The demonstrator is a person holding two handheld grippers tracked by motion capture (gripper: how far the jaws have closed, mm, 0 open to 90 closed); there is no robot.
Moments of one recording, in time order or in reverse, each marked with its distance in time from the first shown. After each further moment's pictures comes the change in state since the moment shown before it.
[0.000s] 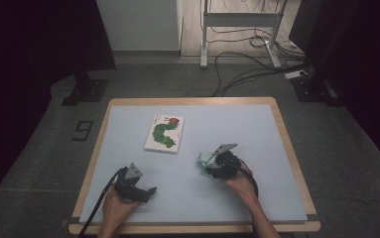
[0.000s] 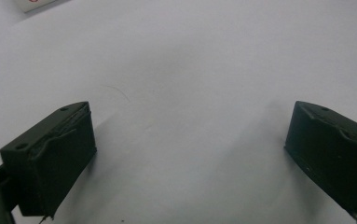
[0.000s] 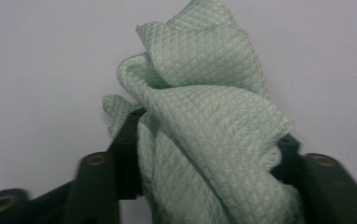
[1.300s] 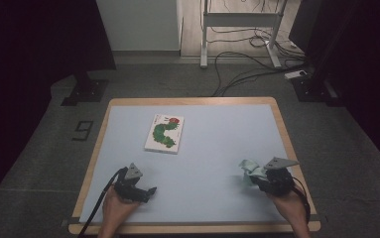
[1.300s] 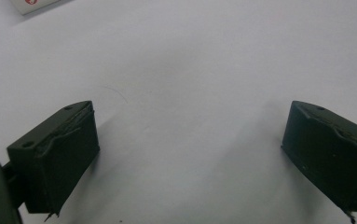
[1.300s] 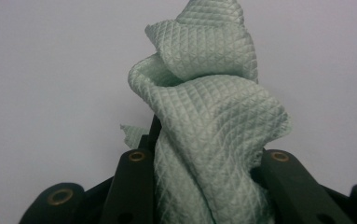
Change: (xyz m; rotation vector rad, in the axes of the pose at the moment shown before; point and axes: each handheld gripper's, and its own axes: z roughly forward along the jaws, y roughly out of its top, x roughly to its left) left arm 0.000 0.000 -0.001 -0.006 -0.007 0.007; right arm -0.025 -0.088 -0.131 -0.093 -0.112 0.126
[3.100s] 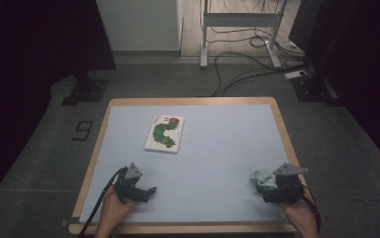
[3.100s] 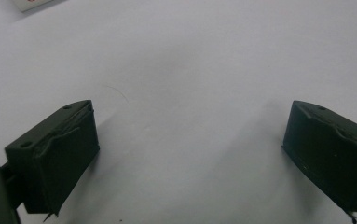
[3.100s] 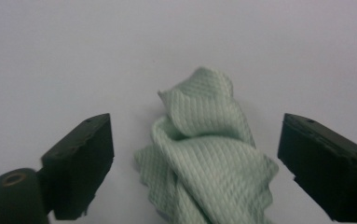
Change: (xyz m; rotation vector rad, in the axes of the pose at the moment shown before) left arm 0.000 0.001 0.000 0.006 -0.002 -0.009; right arm -0.006 -0.021 -0.010 0.001 -0.104 0.011
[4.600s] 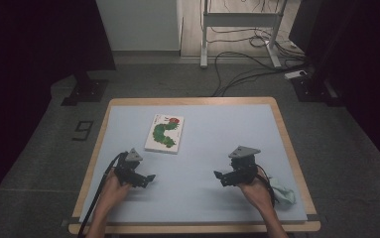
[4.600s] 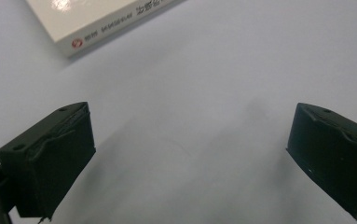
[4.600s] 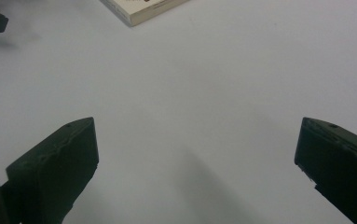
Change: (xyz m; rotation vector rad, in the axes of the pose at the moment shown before) left arm 0.041 0.039 0.009 0.056 -0.050 0.027; right arm 0.061 0.082 0.079 -0.083 0.153 -0.081
